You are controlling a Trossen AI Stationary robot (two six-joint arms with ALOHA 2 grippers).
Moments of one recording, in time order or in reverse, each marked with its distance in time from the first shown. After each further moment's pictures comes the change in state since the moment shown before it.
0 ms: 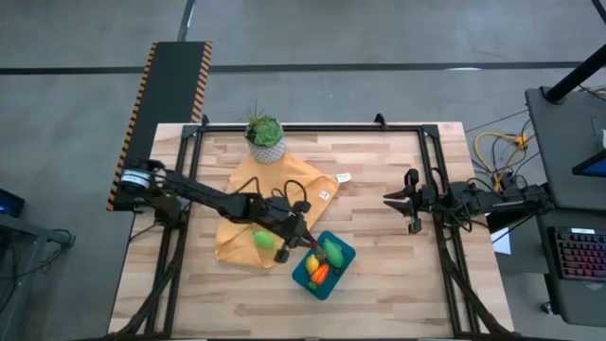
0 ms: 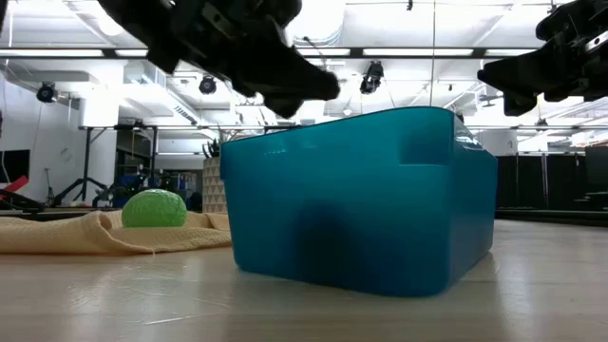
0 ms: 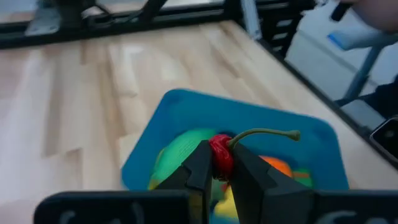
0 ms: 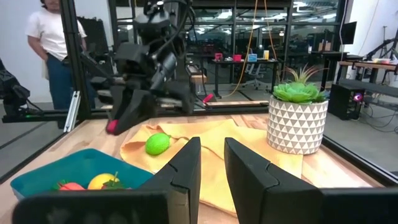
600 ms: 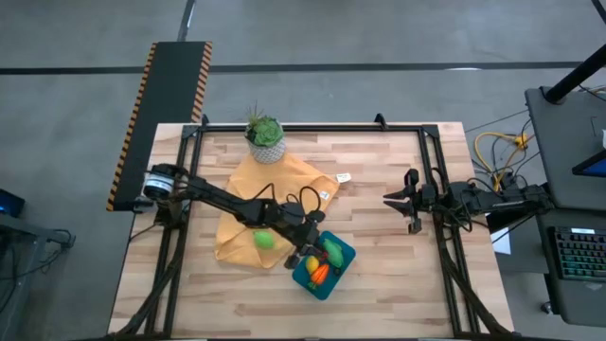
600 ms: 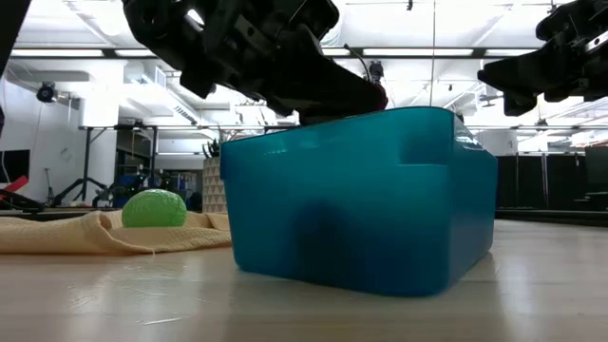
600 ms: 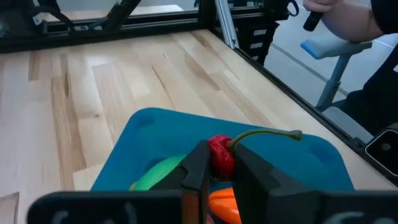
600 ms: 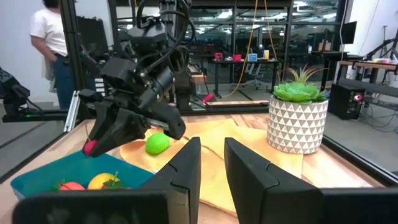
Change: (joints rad) left arm 0.000 0.203 0.104 0.143 0.126 -0.008; right arm 0.000 0.000 0.000 0.000 0.000 0.000
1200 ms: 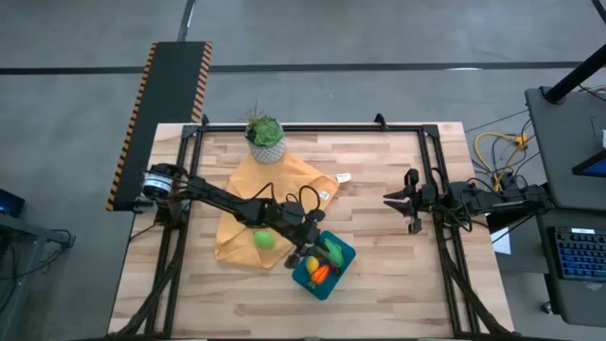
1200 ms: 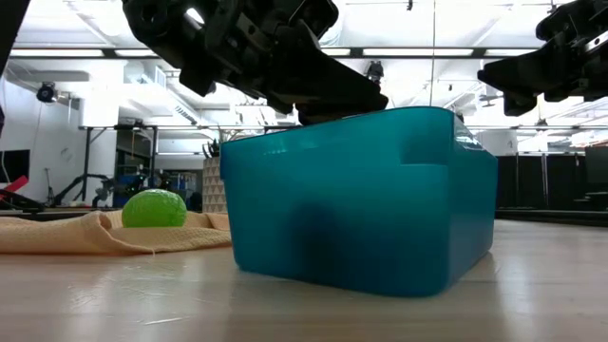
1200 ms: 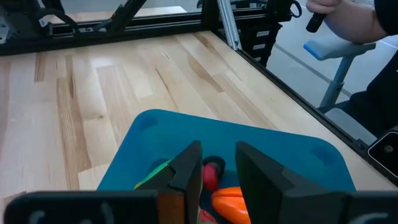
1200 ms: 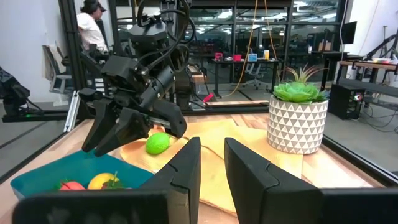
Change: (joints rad) left arm 0.002 -0.009 0.000 -0.003 -0.011 0.000; right arm 0.000 0.000 0.000 -0.001 0.000 0.000
